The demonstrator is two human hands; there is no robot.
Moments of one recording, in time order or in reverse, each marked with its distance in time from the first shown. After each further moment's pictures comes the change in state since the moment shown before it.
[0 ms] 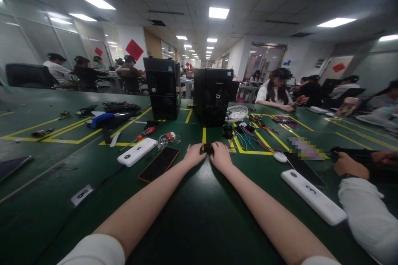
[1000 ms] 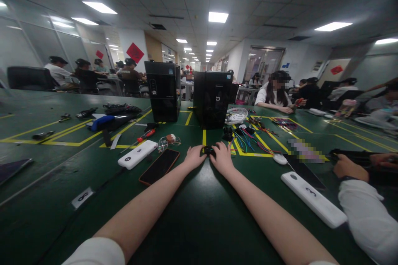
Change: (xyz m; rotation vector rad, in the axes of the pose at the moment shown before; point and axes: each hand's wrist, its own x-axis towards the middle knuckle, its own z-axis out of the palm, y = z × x) left_hand -0.001 0.001 -0.002 0.040 -0.014 0.002; right_hand -0.004 0.005 0.001 -0.003 0.076 -0.012
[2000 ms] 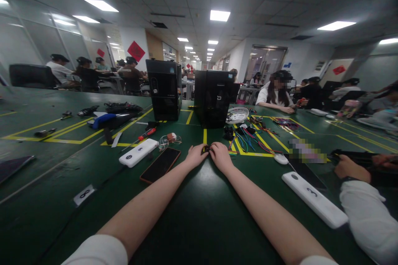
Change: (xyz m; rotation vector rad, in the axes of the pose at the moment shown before) left_hand 0.003 -0.001 0.001 -0.057 -0.004 0.021; right_hand 0.012 0.003 0.005 0.101 0.060 -0.175
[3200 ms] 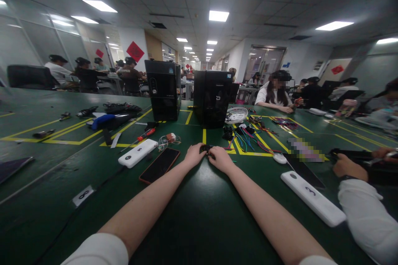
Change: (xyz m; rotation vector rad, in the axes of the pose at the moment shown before) left_hand 0.005 -0.006 0.002 -0.018 0.064 -0.003; right_hand -0.004 0.008 -0.005 0.060 -0.152 -0.148
